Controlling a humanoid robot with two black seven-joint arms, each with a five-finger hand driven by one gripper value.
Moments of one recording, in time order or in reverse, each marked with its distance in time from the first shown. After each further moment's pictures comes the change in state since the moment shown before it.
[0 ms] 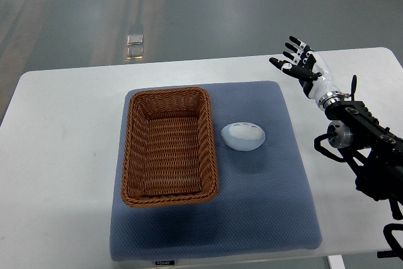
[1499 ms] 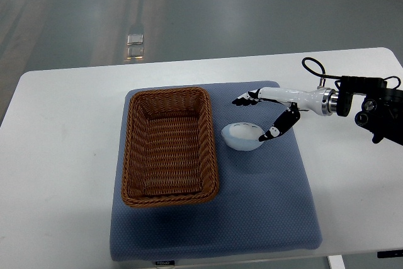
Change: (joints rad) left arm -0.001 0.000 0.005 0.001 -0.001 0.002 0.000; right arm 0.307 -0.398 -0.754 0.303 -0.571 0.283 0.079
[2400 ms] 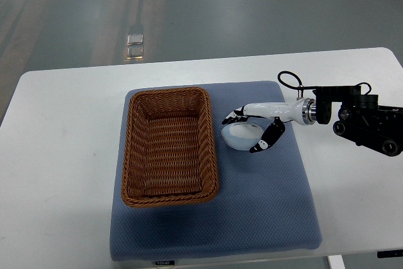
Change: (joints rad) left arm 0.000 0.000 0.000 0.000 0.000 0.005 -0.002; right arm 0.044 0.107 -0.112 -0.085 -0.093 -0.017 -0.008
